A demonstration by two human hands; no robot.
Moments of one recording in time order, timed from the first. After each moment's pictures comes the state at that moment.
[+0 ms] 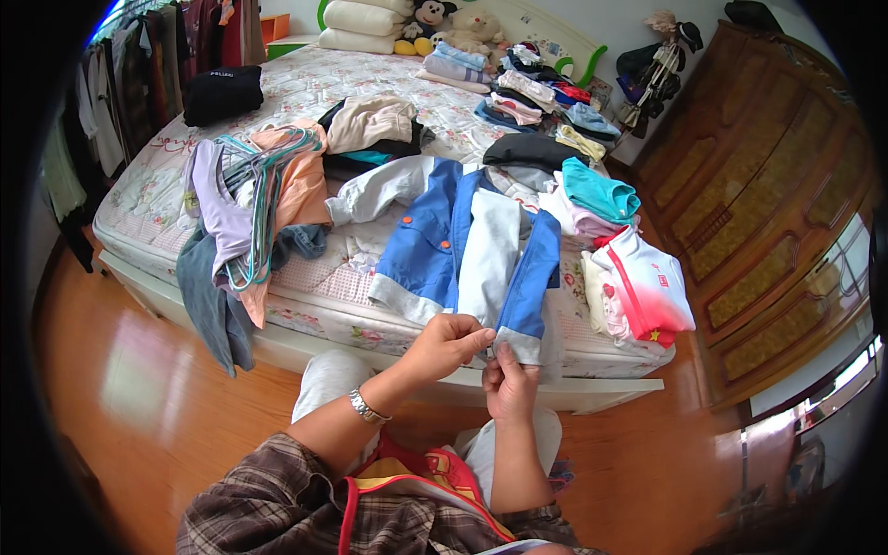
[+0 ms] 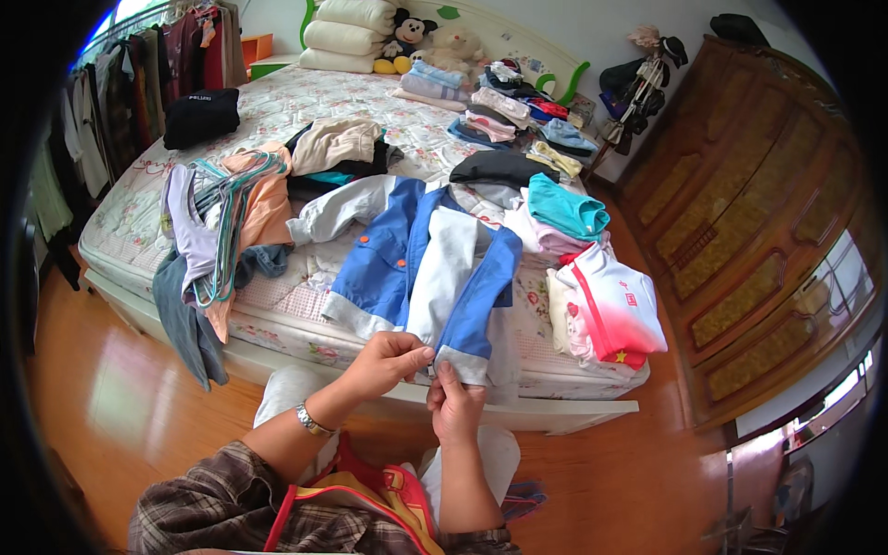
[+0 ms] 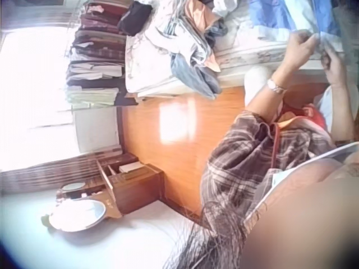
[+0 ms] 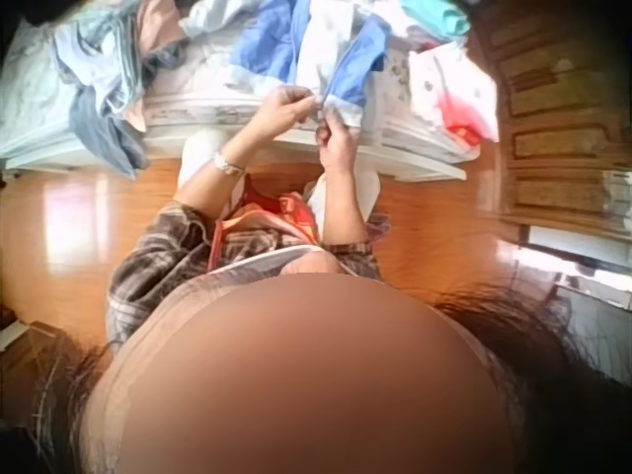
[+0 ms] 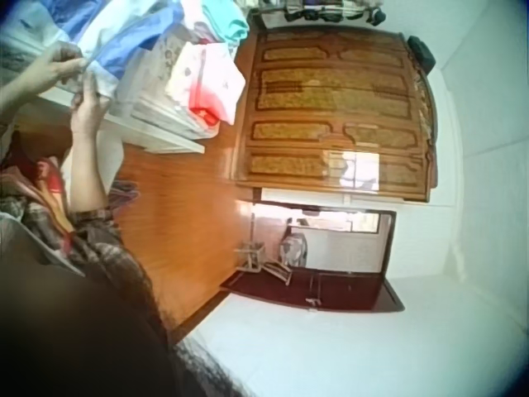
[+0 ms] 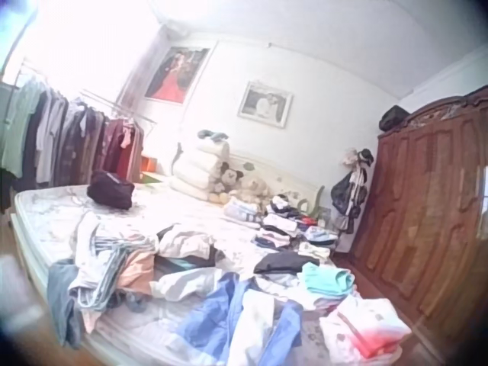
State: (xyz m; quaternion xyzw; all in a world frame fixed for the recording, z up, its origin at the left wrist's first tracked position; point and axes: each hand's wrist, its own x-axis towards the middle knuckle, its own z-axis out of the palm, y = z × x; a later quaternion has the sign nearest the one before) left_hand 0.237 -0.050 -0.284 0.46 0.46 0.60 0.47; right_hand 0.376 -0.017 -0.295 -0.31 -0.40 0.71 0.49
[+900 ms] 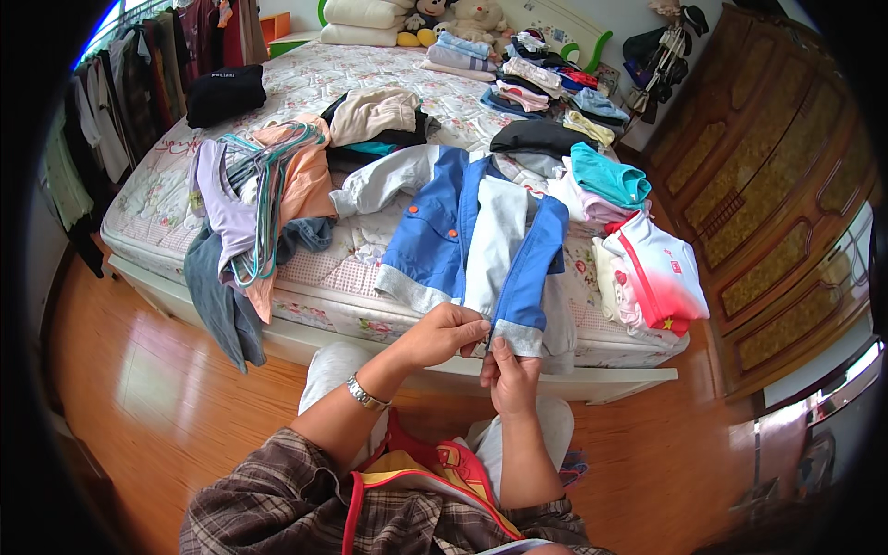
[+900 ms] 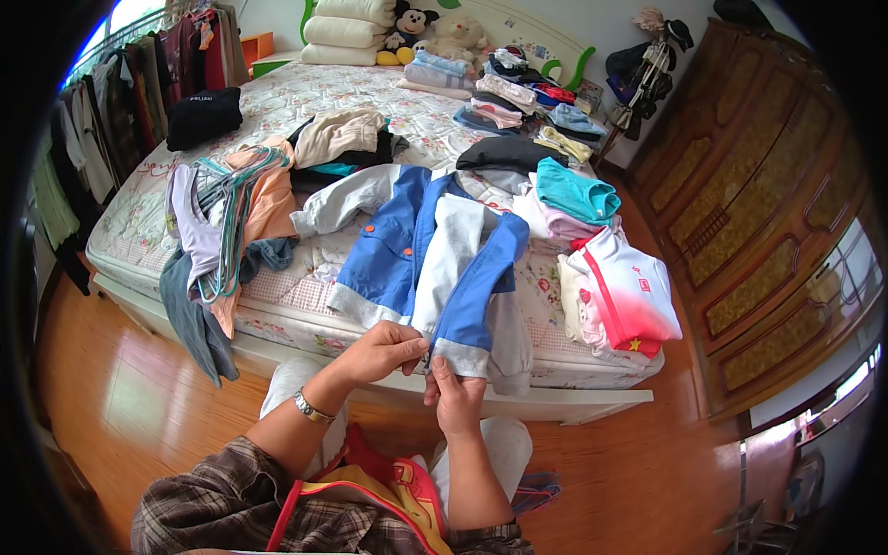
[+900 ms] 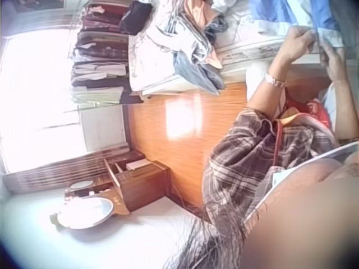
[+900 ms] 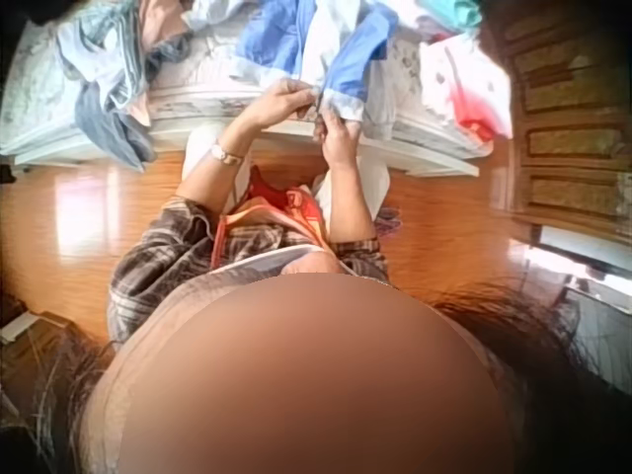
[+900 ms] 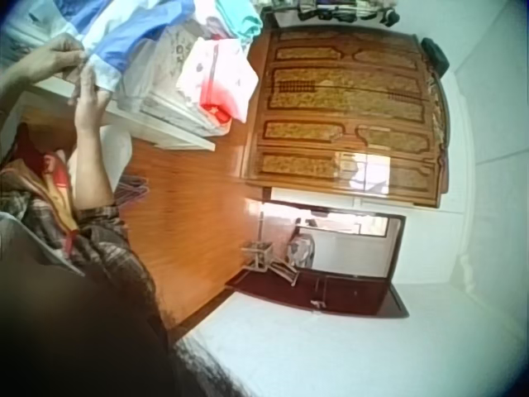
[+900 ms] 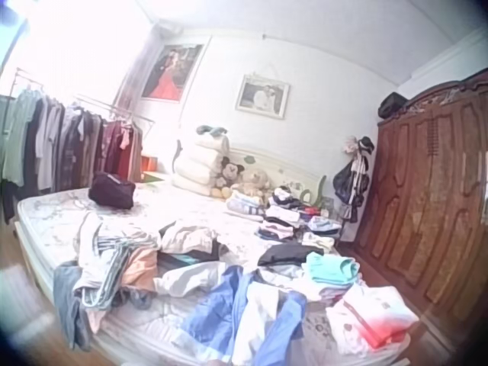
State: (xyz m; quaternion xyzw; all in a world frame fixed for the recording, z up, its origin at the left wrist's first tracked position) left_hand 0.217 -0.053 -0.281 0.53 0.45 0.53 0.50; right_hand 0.375 -0.019 -0.307 -0.27 -0.49 0.69 0.46
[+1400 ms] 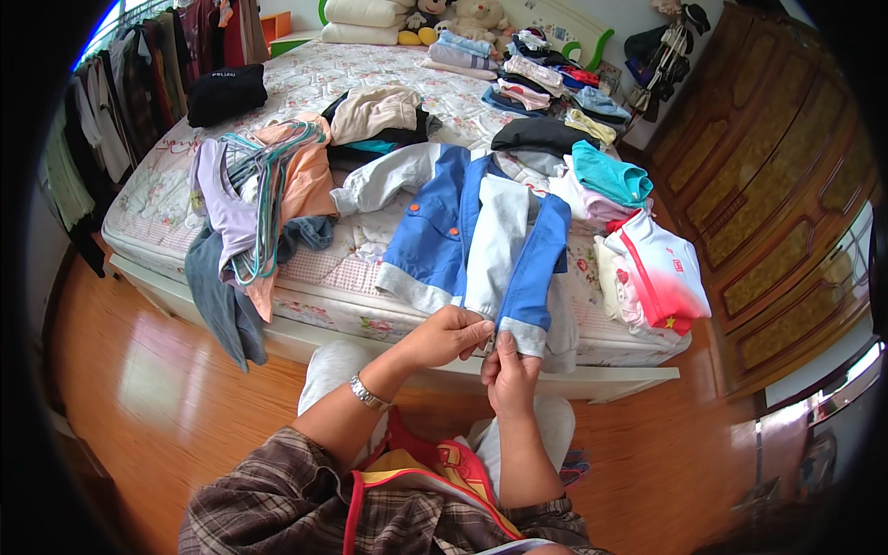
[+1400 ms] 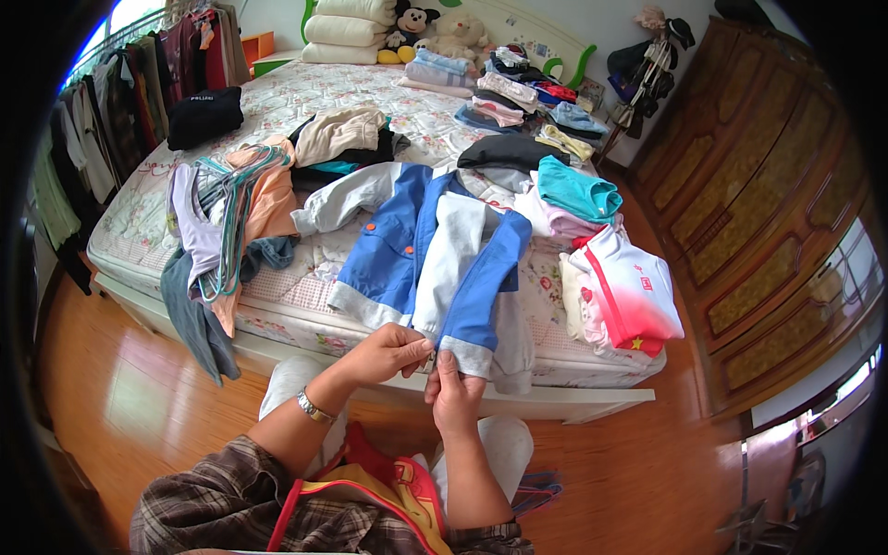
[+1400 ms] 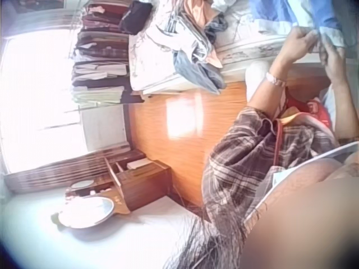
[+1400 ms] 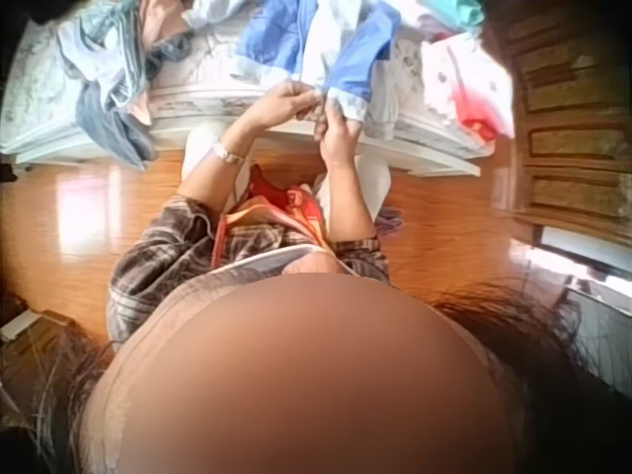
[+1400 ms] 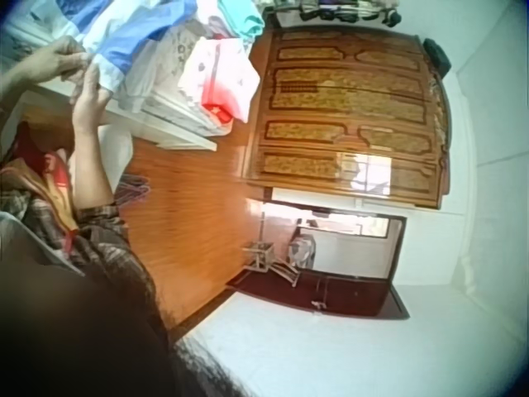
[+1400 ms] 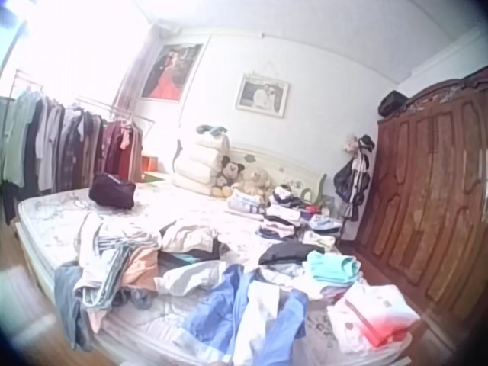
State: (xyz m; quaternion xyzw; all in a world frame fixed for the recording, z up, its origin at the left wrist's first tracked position) left_hand 0.218 -0.049 -0.290 0.55 0.47 0.49 0.49; right_hand 0.369 -0.023 -0.307 -0.29 -0.45 0.69 0.49
